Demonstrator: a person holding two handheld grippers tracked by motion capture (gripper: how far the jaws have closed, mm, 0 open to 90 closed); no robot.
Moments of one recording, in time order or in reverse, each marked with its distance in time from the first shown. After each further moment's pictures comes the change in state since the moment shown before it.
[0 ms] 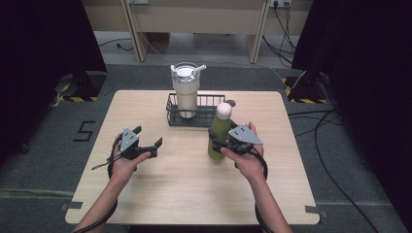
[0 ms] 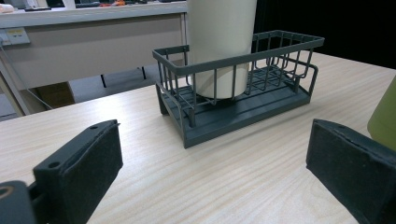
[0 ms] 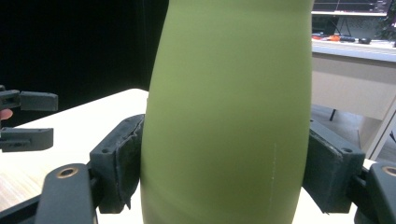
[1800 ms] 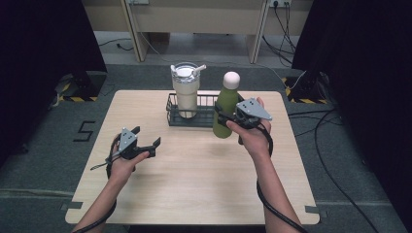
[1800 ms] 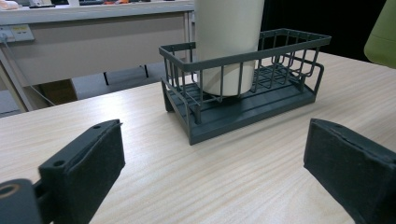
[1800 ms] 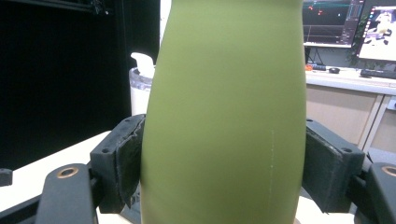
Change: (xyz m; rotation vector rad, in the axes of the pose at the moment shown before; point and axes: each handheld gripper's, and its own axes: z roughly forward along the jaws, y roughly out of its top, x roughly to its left) left arm 0.005 -0.002 -0.002 0.003 0.010 -0.008; right arm -0.031 0.064 0.016 -0.092 -0.064 0.013
